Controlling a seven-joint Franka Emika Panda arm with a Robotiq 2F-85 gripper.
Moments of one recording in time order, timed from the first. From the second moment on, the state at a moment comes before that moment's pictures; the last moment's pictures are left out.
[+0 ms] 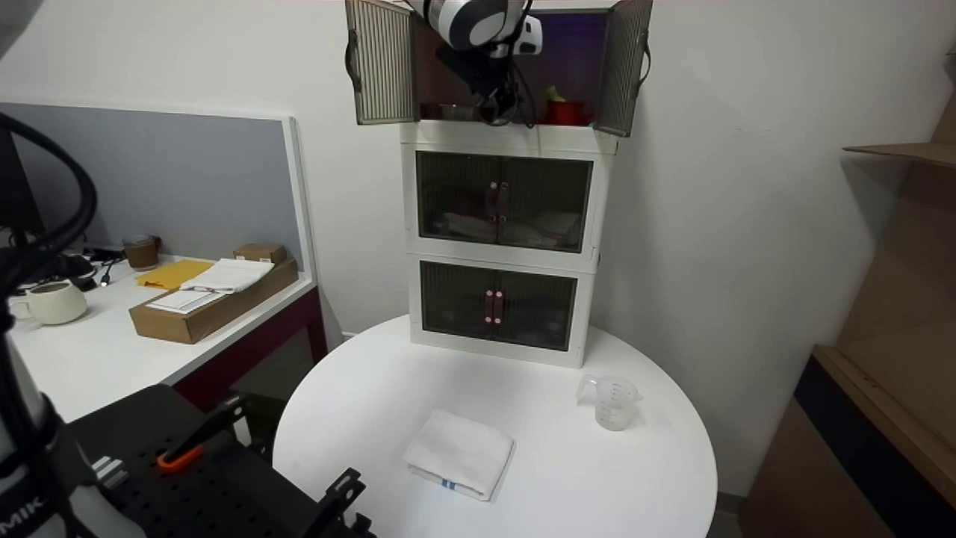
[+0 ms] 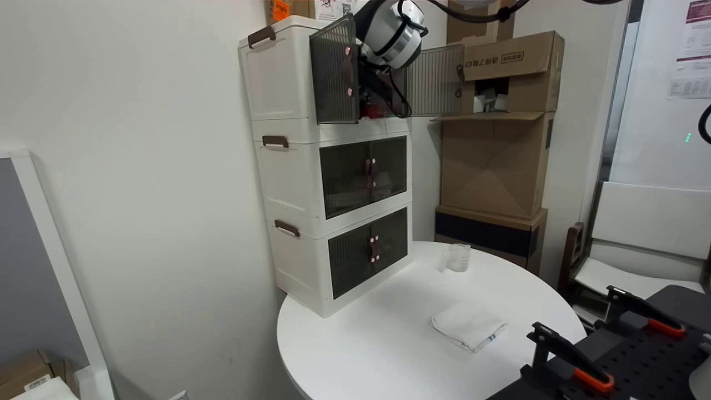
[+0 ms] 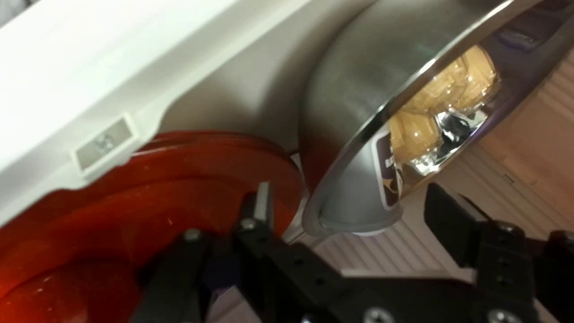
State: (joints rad) arm -0.09 0.65 0.27 -1.25 0.47 2.59 -0.08
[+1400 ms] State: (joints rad) arm -0.11 0.65 0.28 -1.24 0.51 2.55 -0.08
